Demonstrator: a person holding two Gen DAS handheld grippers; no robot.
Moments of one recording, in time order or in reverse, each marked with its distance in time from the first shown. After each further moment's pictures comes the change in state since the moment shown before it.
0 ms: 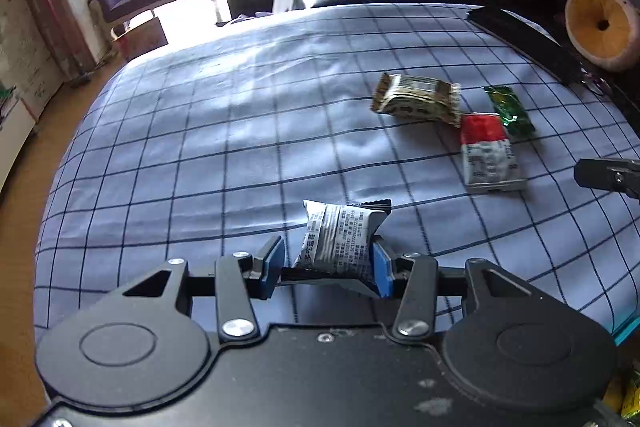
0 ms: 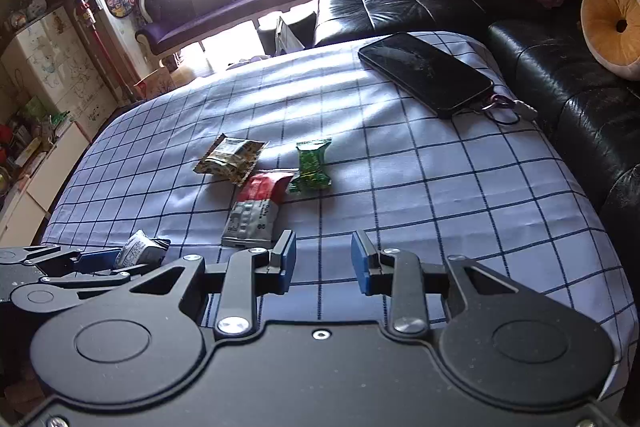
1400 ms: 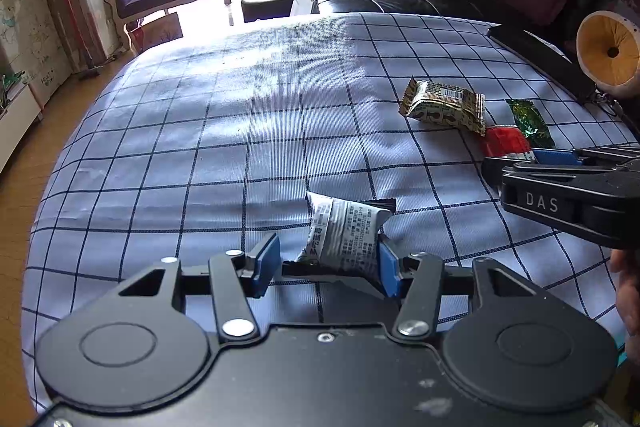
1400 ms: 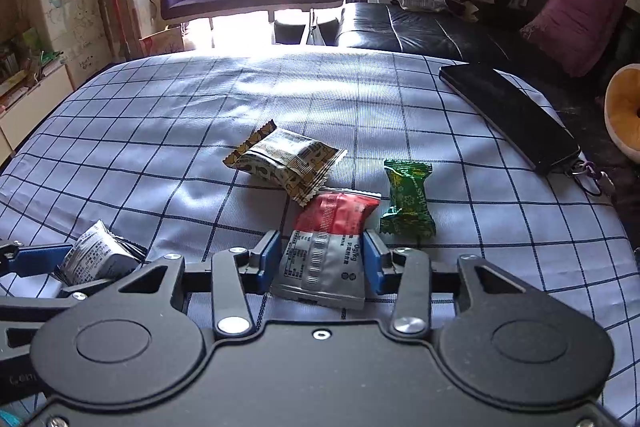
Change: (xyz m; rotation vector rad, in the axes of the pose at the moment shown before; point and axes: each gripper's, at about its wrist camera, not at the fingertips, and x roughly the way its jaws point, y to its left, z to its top) left arm 0.006 0.011 -0.012 -0.044 -0.058 -0.006; right arm 0.060 0.073 -0.007 -0.213 -0.035 -0.120
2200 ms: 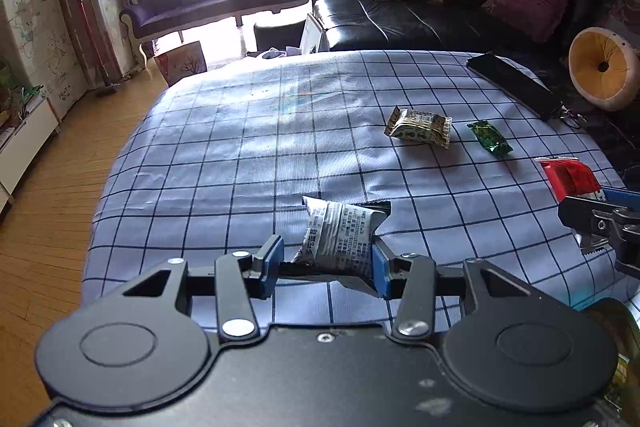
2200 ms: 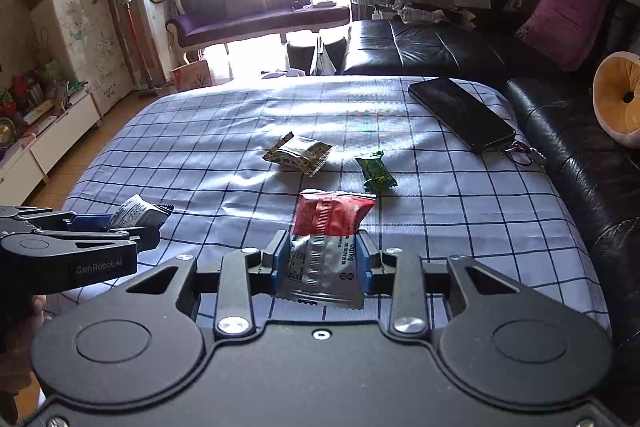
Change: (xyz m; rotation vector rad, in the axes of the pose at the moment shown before) left arm -0.102 -0.005 -0.021 0.001 -0.070 0.032; right arm -0.130 -0.021 -0.028 0.056 -0.069 0.085
